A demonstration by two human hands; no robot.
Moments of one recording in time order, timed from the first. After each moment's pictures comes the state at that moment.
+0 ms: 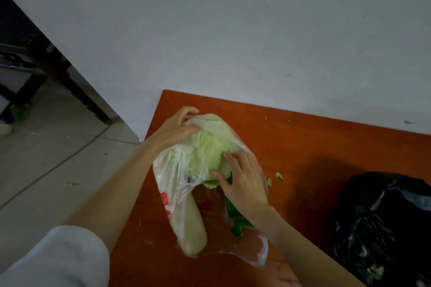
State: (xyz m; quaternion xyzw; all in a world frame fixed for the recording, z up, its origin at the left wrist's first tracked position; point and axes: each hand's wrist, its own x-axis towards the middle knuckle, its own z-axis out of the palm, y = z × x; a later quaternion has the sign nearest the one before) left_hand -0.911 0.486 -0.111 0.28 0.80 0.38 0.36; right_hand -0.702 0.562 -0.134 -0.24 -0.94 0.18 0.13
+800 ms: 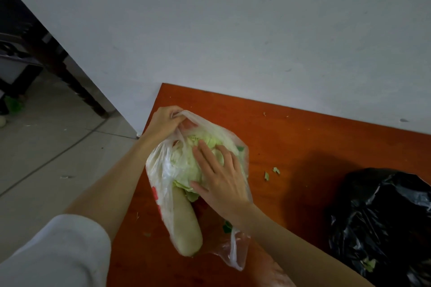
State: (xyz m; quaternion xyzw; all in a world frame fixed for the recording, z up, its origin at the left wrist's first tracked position) left_hand -0.917 0.477 -0.129 0.25 0.86 0.39 0.24; right_hand -0.710 0.531 -0.131 -0.13 -0.99 0.05 0.06
